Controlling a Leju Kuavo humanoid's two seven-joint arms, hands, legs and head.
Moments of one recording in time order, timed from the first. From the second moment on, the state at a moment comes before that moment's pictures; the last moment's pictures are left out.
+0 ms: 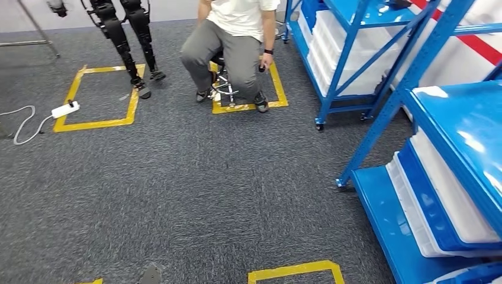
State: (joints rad) left arm -0.08 -0.15 0.47 -0.19 -0.77 0.29 -0.35; right arm -0.10 0.11 -1.27 -0.20 1.43 -0.16 0.00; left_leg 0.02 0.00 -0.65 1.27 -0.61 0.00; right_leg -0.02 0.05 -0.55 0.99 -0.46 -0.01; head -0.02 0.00
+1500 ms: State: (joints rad) left arm -0.06 -0.12 0.52 -0.18 -0.76 0.05 0.09; right arm -0.10 0.10 -1.24 -0.20 1.44 -0.12 0.02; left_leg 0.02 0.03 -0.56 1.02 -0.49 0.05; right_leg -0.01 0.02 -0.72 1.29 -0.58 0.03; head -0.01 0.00
